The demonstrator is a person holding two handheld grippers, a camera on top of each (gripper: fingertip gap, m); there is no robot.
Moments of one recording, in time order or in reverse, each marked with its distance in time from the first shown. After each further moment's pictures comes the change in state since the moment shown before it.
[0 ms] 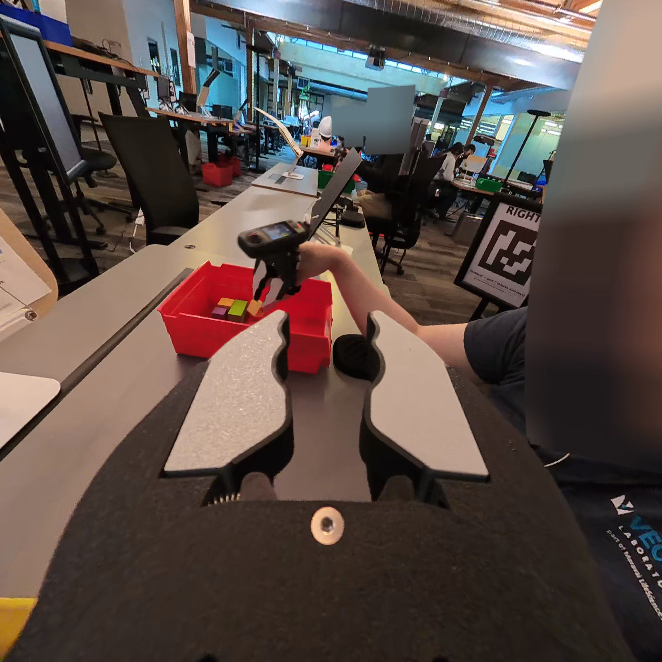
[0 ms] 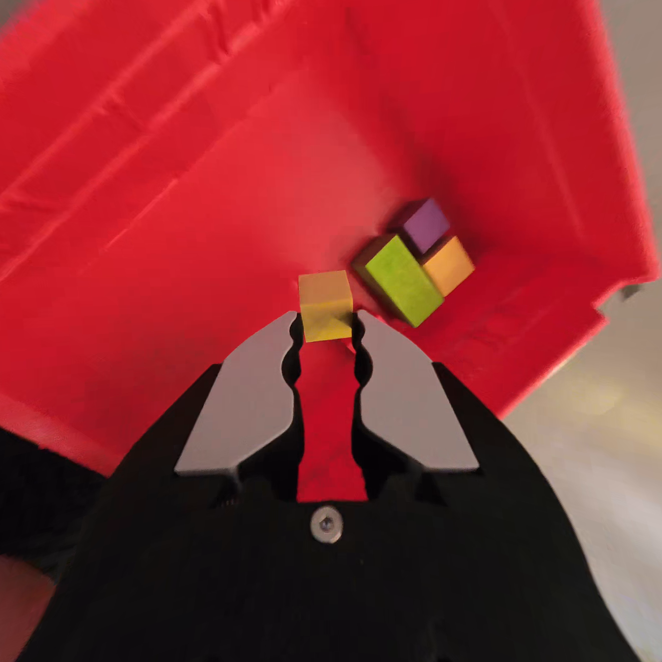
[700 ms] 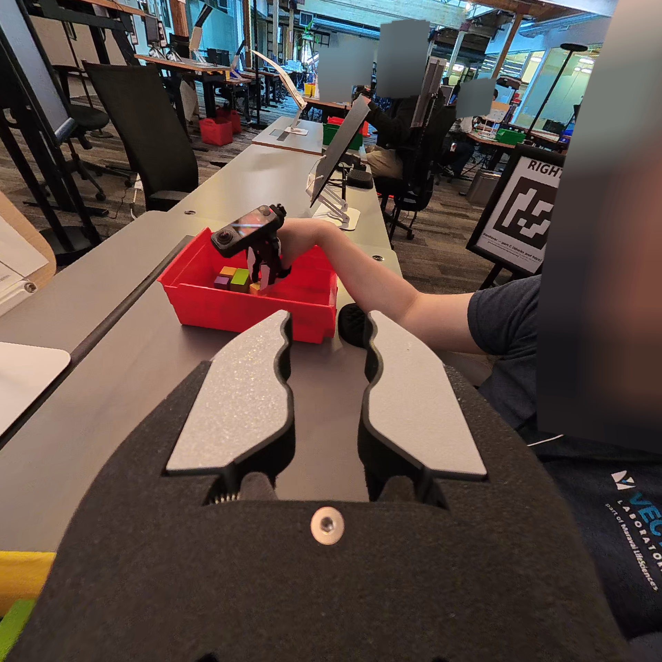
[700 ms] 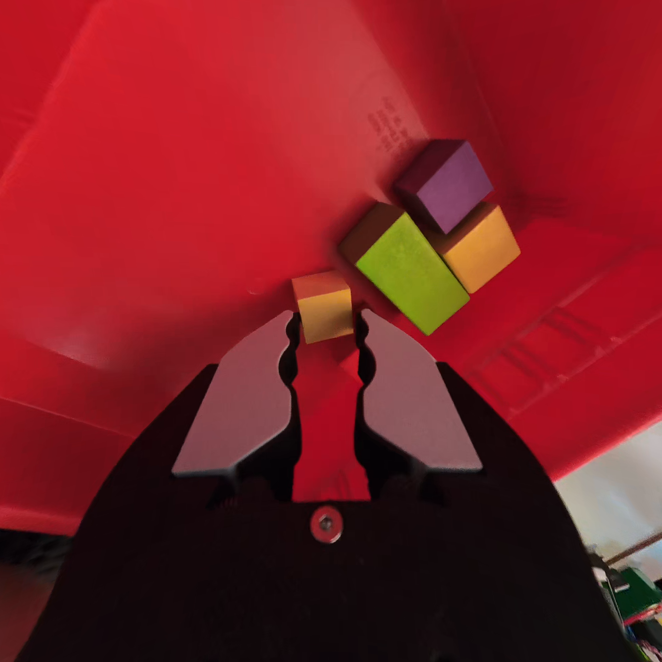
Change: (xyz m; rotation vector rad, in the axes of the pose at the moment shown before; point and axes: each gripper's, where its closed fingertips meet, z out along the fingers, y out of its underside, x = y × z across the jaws) left arm 0.001 0.017 0.000 -0.113 -0.021 0.020; right arm 0.011 0.025 0.047 -0.262 -0.011 0.041
